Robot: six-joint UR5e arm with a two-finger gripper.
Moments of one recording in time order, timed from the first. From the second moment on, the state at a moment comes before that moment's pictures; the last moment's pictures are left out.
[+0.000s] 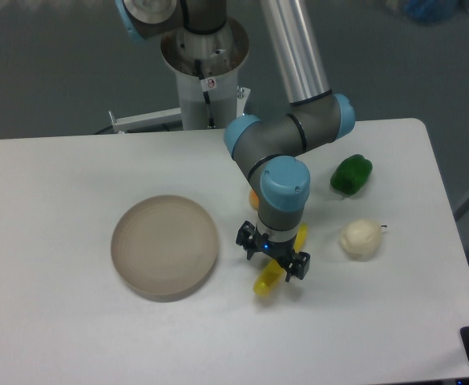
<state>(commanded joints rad) 2.27 -2.11 -1.73 -0.76 1.50 1.02</state>
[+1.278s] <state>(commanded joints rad) 2.39 -2.00 -1.62 -0.78 1.53 1.24</state>
